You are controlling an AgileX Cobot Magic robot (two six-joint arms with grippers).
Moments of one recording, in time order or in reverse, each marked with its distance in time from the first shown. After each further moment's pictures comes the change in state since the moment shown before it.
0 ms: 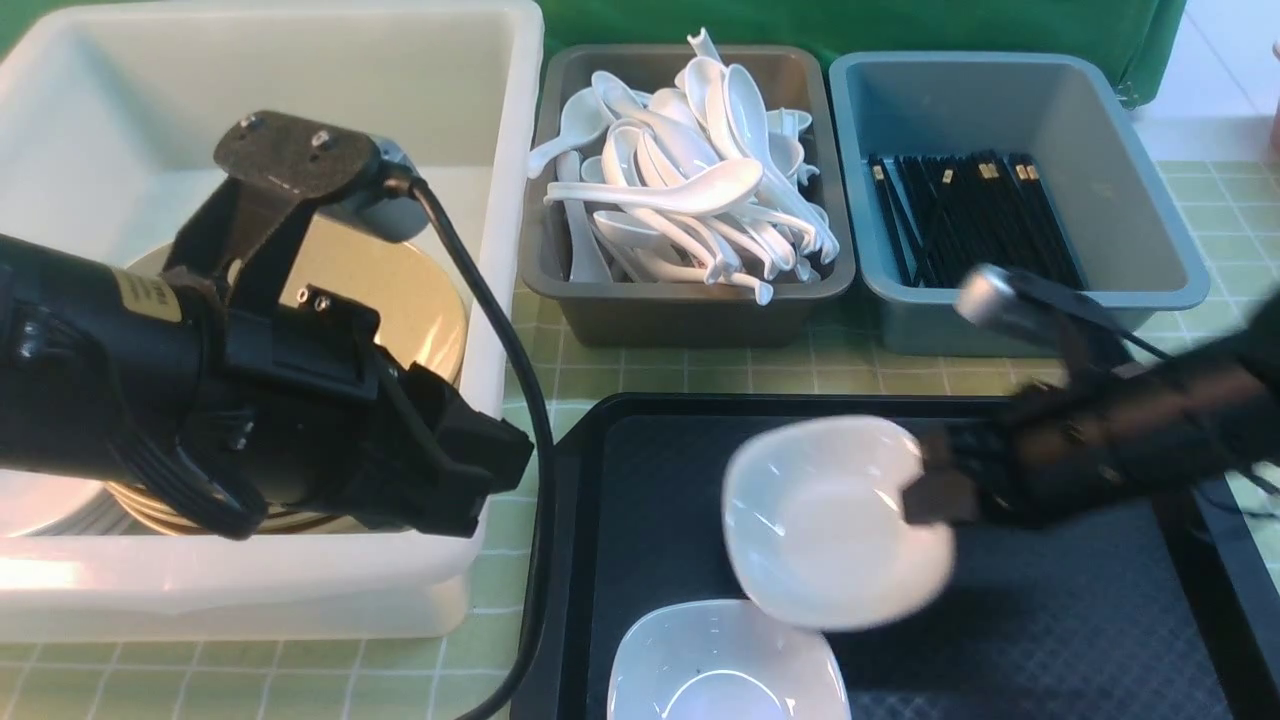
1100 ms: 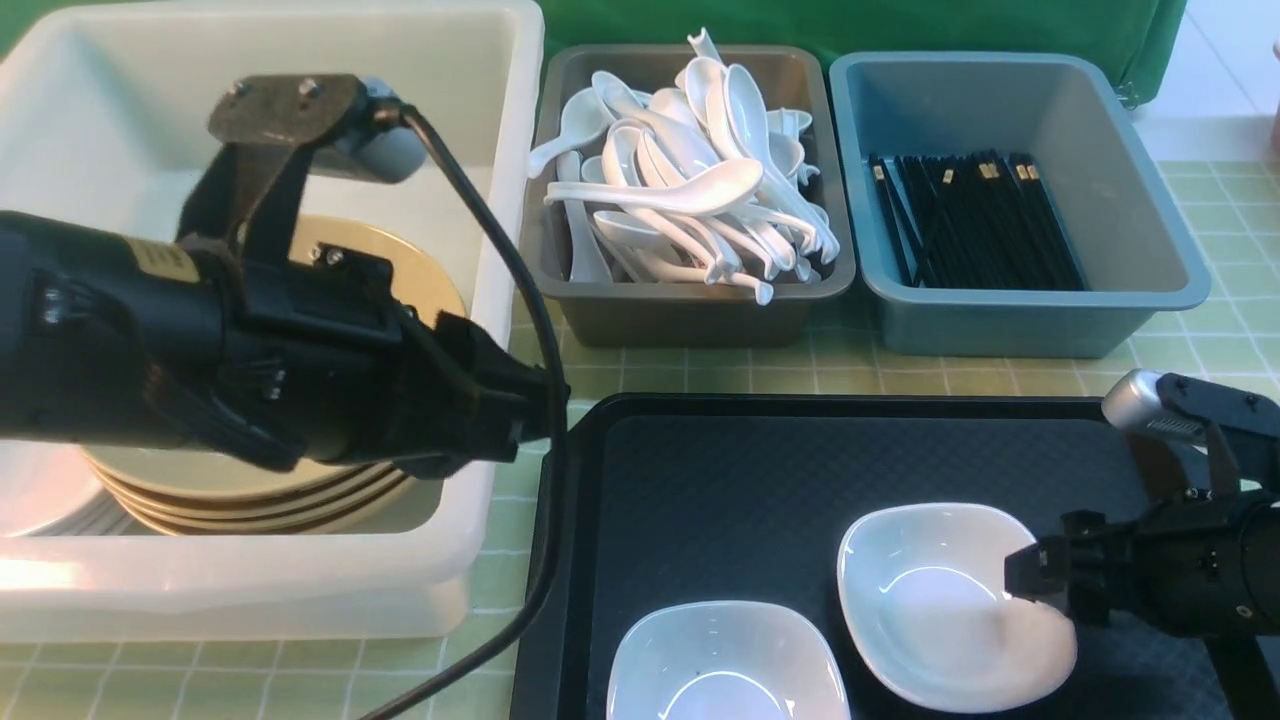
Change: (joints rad) right arm -0.057 -0.189 0.257 0.022 -0.249 -0.099; left arm 0.000 0.034 0.000 -0.078 -0.107 -0.043
